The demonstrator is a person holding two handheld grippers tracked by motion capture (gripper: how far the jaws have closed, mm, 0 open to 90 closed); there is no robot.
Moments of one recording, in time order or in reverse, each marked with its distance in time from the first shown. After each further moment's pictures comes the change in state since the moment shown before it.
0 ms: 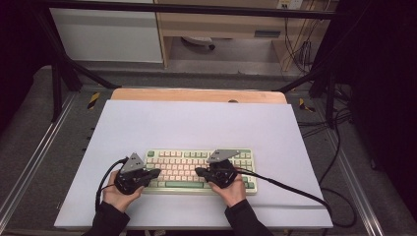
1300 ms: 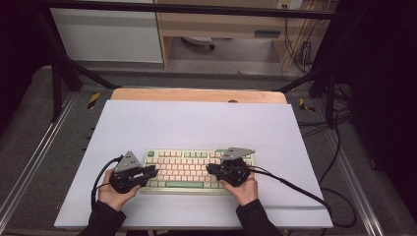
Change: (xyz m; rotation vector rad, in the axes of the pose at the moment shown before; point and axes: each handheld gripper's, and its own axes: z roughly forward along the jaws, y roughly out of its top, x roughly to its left) left arm 0.010 0.000 -0.013 -0.033 0.004 0.004; right arm -0.022 -0.007 -0.037 -0.024 -0.071 0.029
